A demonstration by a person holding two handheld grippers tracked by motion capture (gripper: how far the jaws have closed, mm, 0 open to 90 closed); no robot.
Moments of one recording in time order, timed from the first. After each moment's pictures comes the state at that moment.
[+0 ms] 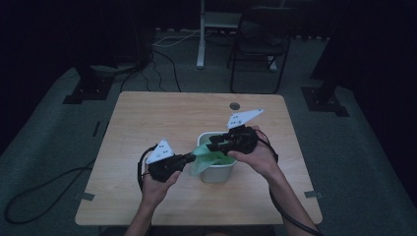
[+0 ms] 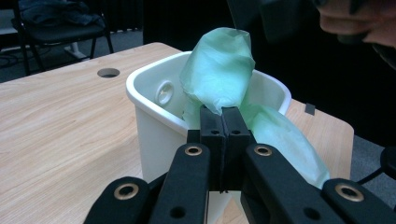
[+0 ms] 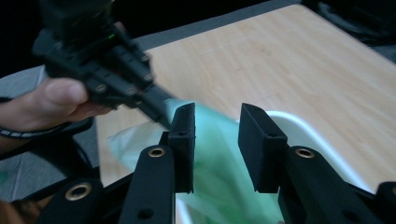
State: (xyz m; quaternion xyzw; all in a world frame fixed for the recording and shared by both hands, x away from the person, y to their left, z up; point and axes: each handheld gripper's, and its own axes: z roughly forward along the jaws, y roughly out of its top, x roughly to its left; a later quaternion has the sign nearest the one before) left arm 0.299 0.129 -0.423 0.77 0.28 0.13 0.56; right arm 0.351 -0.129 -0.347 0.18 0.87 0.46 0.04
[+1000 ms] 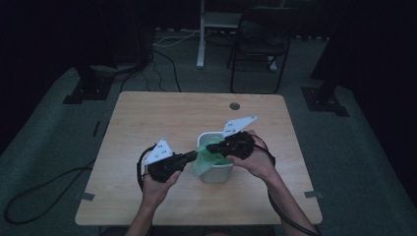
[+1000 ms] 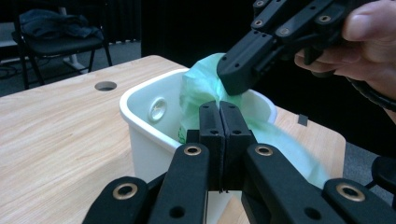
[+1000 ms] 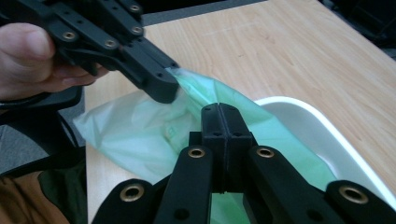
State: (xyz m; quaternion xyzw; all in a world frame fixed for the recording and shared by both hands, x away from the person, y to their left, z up) left arm 0.291 0.129 -0.411 0.76 0.27 0.14 0.58; right arm 0.348 -0.126 -0.361 0.15 0.89 0.43 0.07
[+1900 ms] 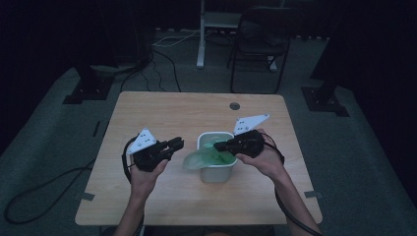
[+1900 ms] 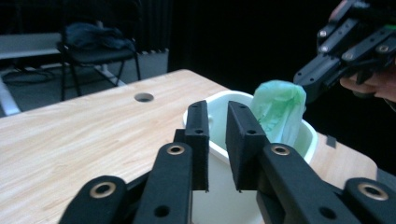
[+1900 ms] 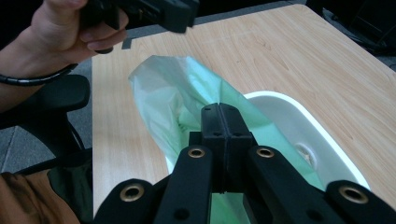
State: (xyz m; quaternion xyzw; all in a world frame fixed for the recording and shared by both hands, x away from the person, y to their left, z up) left arm 0.311 0.157 -0.397 0.74 0.30 0.16 0.58; right arm 0.349 -0.149 -0.355 0.15 0.88 0.46 0.06
